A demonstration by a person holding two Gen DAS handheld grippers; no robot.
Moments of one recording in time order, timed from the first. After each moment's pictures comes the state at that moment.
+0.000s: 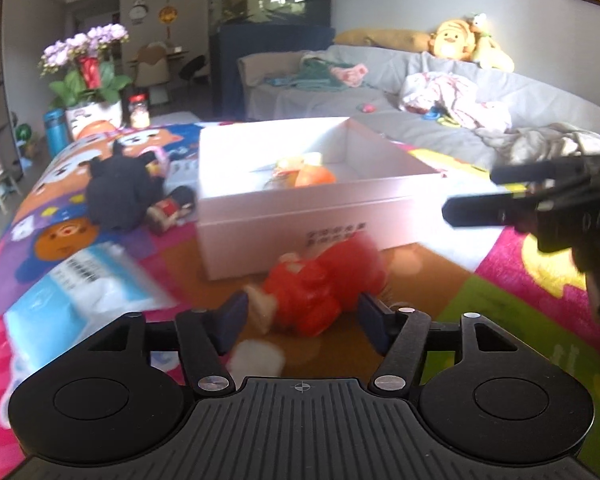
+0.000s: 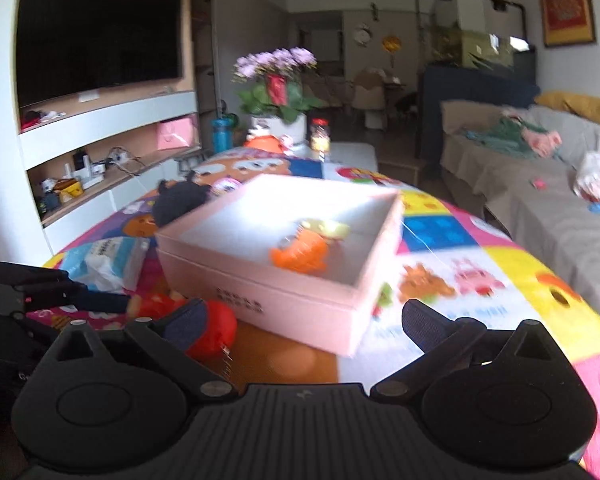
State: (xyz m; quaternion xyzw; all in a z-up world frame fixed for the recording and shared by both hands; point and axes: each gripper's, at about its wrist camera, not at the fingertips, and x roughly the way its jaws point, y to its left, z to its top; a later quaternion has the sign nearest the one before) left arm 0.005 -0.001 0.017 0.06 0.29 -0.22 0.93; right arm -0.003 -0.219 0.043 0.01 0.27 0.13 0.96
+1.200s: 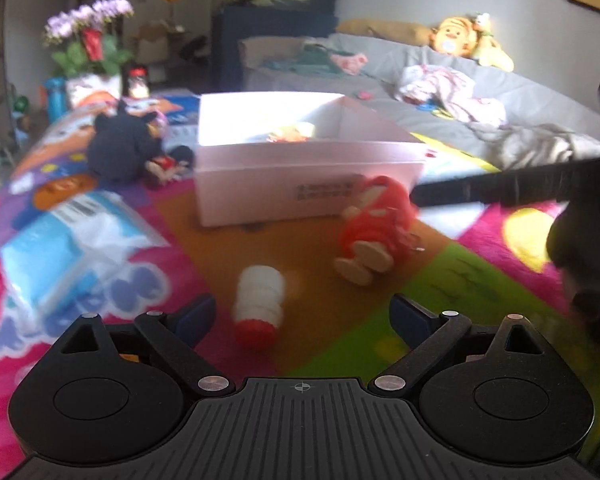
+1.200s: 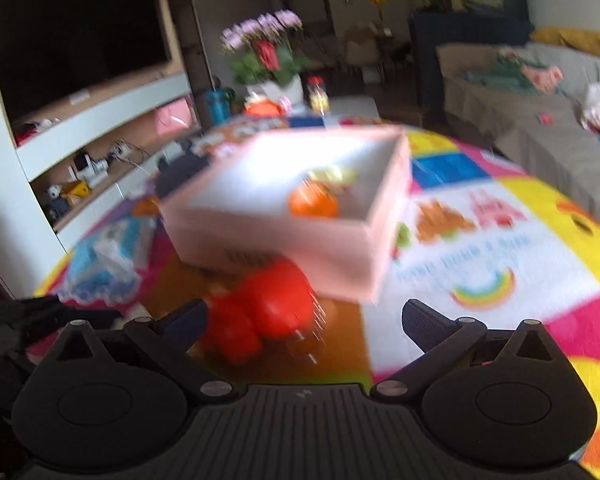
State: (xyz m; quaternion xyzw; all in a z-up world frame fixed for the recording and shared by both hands) left arm -0.020 0.018 0.002 0.04 0.32 -0.21 0.92; right arm 0.005 -0.199 0.036 0.05 0.30 0.15 0.94
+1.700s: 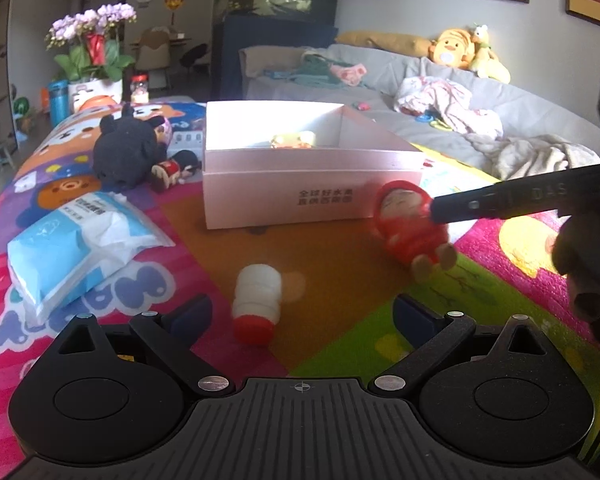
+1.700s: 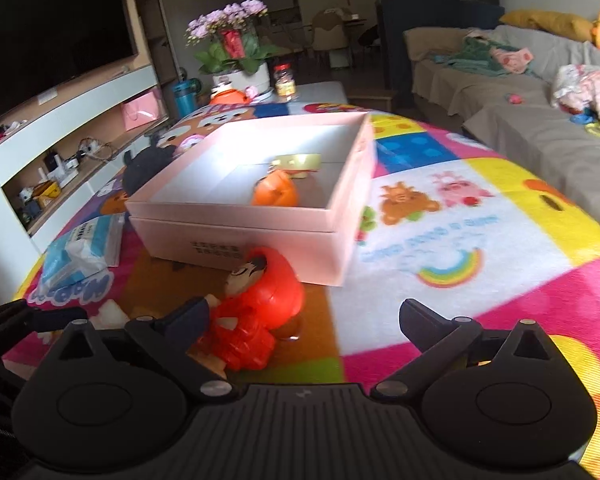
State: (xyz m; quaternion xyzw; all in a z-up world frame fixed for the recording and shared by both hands) left arm -0.028 0.023 0.006 0.03 0.31 -0.22 0.93; right arm -0.006 -0.225 0.026 0.04 0.33 0.08 0.94
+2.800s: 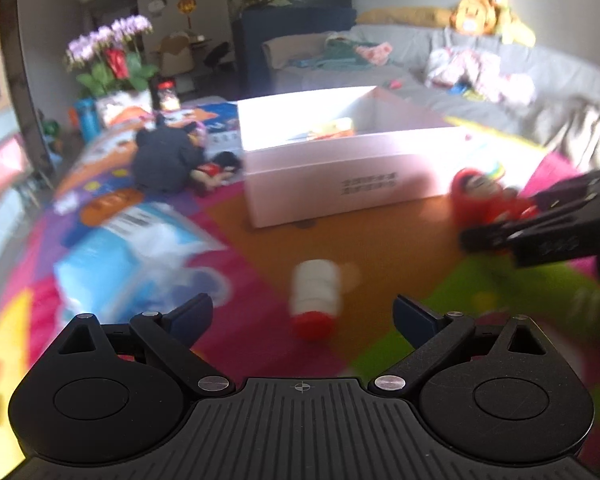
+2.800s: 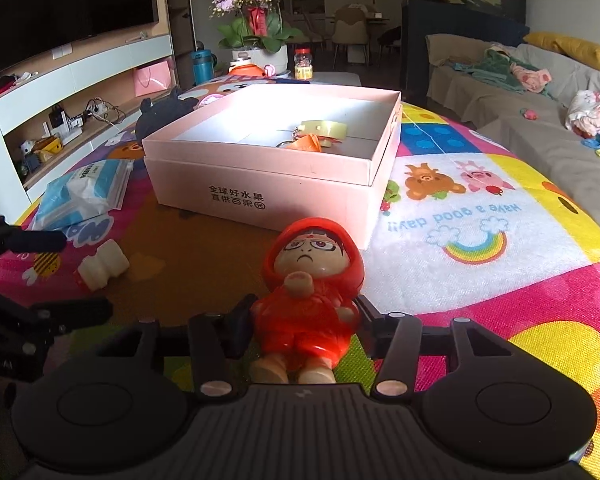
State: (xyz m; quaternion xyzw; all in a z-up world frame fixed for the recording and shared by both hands) left arm -0.026 0.024 0.010 0.12 0.31 -0.15 0.93; right arm -0.012 -0.194 0.000 -0.01 0.35 0.11 0.93
